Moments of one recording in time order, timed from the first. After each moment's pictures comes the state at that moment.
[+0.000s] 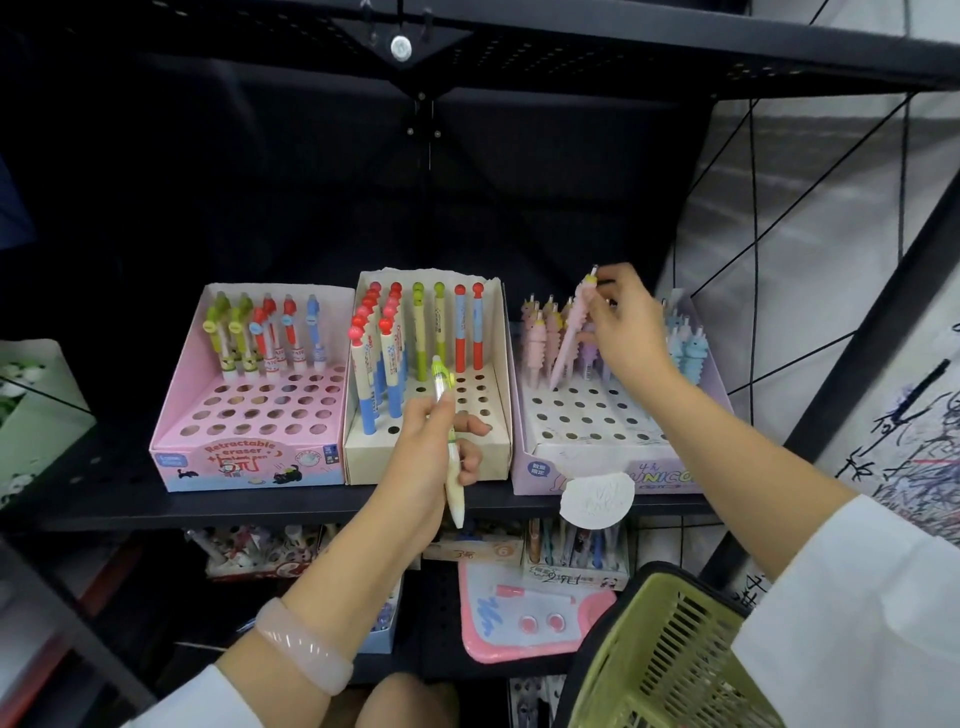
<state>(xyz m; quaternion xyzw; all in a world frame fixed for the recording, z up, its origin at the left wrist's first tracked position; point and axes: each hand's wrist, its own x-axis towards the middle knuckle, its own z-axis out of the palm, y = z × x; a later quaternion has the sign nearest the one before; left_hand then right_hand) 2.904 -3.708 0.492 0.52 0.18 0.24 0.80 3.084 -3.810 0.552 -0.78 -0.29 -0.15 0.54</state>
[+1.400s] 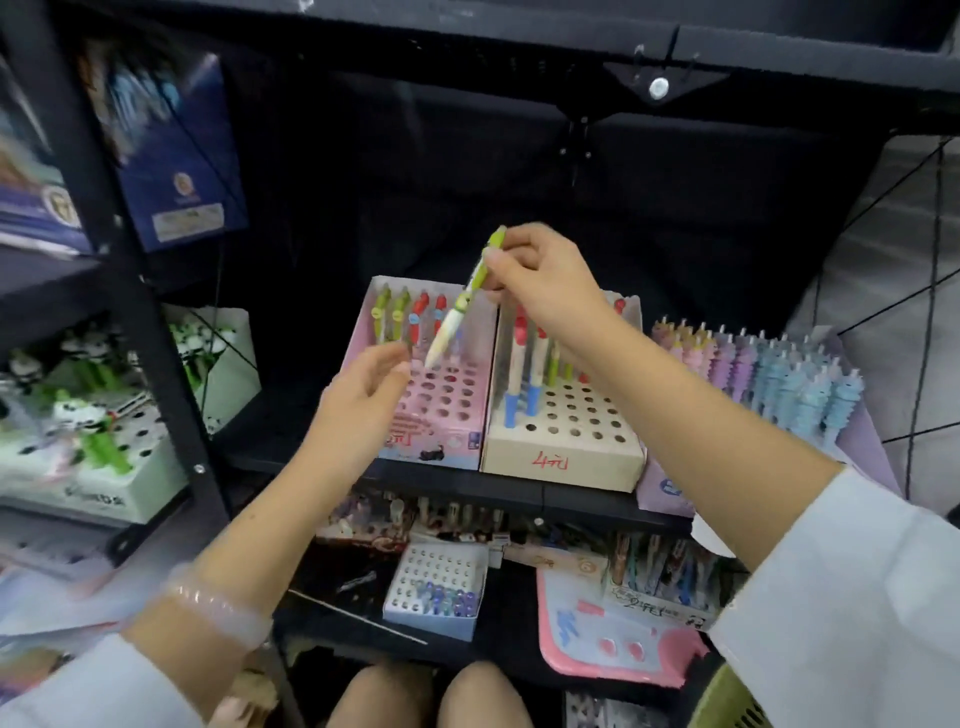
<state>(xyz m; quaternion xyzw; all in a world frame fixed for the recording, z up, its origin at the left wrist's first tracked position) 2.792 -3.578 0.502 0.76 0.24 0.38 0.47 2.944 -3.670 0.603 -0.66 -0.47 0.08 0.58</state>
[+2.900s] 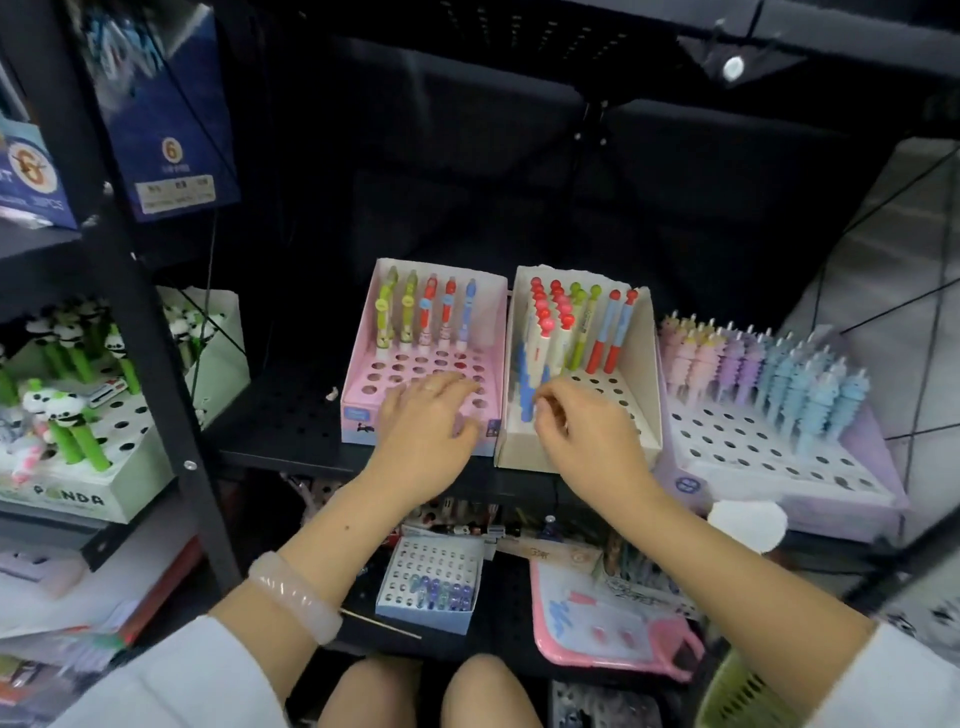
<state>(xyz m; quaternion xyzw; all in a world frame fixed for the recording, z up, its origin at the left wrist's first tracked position) 2.826 -3.580 0.469 0.91 0.21 0.28 0.21 2.928 -3.719 0.496 -0.82 -0.48 -0.14 0.26</state>
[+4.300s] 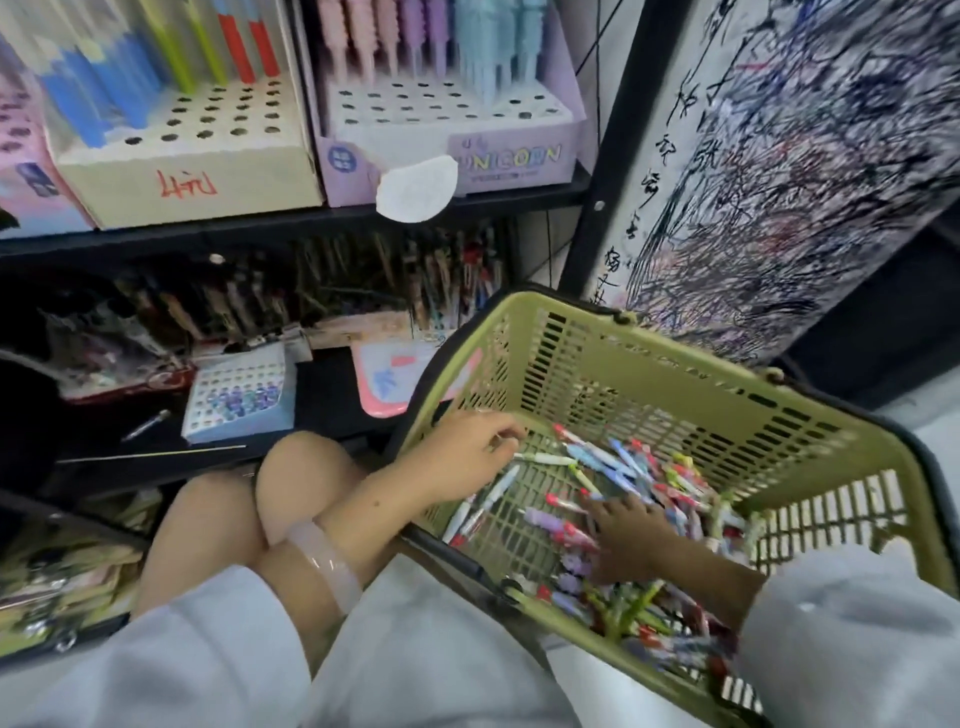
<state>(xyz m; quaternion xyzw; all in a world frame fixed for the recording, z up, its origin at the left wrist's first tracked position) 2.863 -3.876 0.318 0.93 -0.05 -0.13 0.34 2.906 -4.114 0.207 -0.90 -0.26 0.31 -0.15</state>
